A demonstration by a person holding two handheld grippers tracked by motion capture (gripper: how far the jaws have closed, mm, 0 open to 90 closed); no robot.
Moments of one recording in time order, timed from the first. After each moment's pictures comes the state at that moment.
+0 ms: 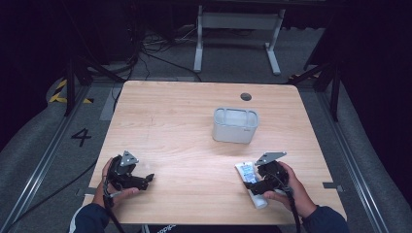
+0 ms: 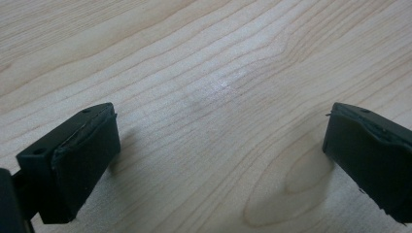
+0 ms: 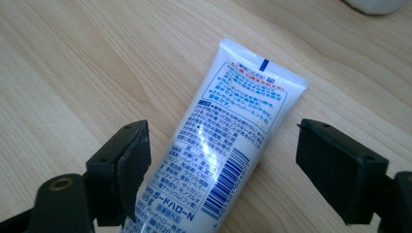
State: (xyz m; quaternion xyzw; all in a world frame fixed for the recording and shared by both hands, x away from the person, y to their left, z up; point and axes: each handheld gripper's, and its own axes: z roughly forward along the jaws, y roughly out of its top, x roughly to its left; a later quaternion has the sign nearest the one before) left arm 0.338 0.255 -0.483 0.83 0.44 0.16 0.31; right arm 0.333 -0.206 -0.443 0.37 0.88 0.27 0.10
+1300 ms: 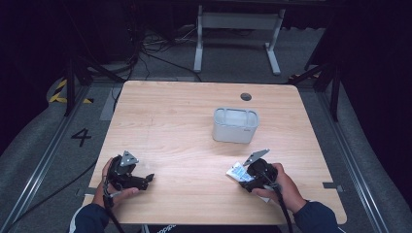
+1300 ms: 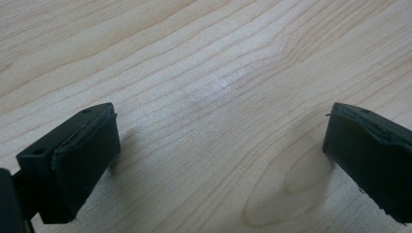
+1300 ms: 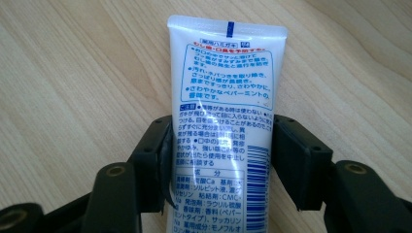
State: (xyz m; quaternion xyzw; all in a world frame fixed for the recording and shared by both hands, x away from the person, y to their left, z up) left arm 0.338 0.256 -0.483 0.83 0.43 0.16 0.31; right arm 0.347 -0.182 -0.453 0.33 0.92 0.21 0.08
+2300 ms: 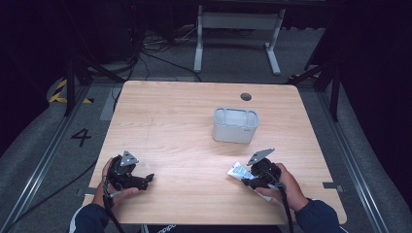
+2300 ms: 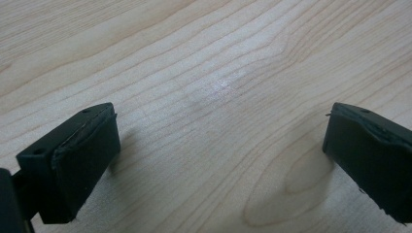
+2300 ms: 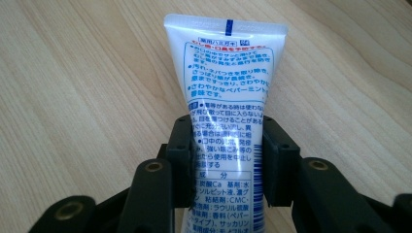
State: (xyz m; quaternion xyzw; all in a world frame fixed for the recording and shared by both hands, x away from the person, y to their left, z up) left arm 0.338 0.256 -0.483 0.83 0.44 0.16 0.31; right arm 0.348 -0.193 -0.450 0.31 0.92 0.24 0.06
